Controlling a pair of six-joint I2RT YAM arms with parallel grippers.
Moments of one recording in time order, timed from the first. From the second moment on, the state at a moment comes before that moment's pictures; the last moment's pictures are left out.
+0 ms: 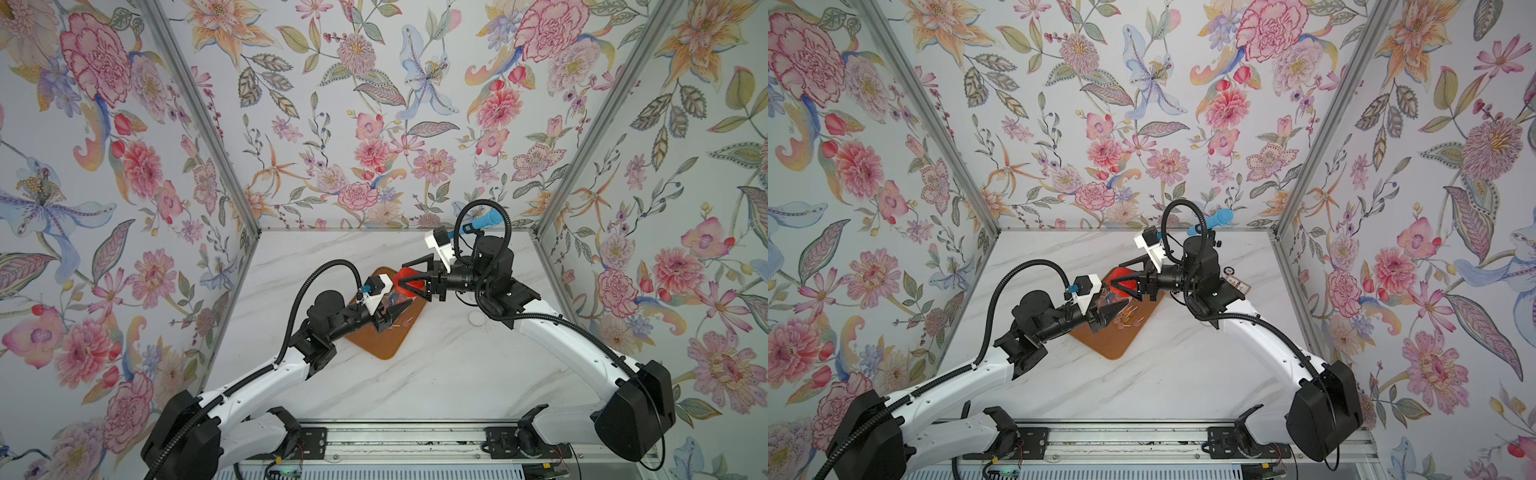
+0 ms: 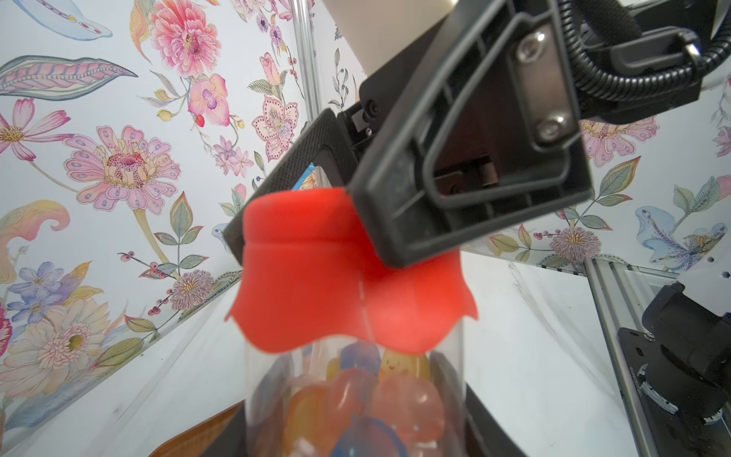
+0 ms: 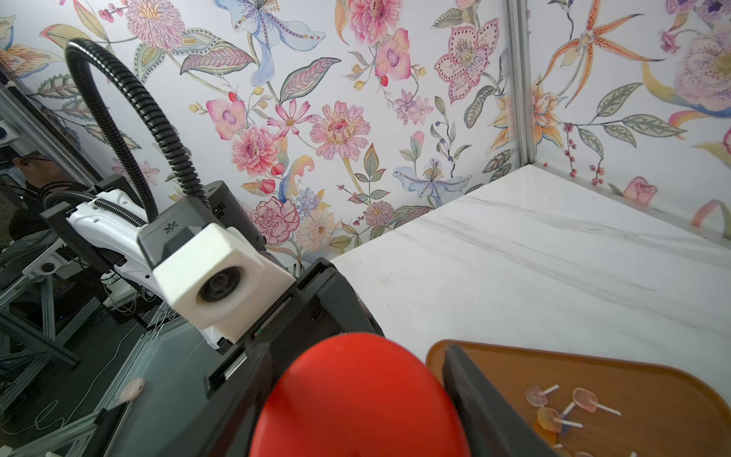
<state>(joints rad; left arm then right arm) -0.69 1.14 0.65 0.50 0.39 0.07 0.58 1.36 1.13 0.11 -0.89 0.28</state>
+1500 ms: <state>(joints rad) -0.74 1.14 0.66 0.44 0.00 0.19 0.73 1.42 1.22 -0.01 -0.33 0.44</state>
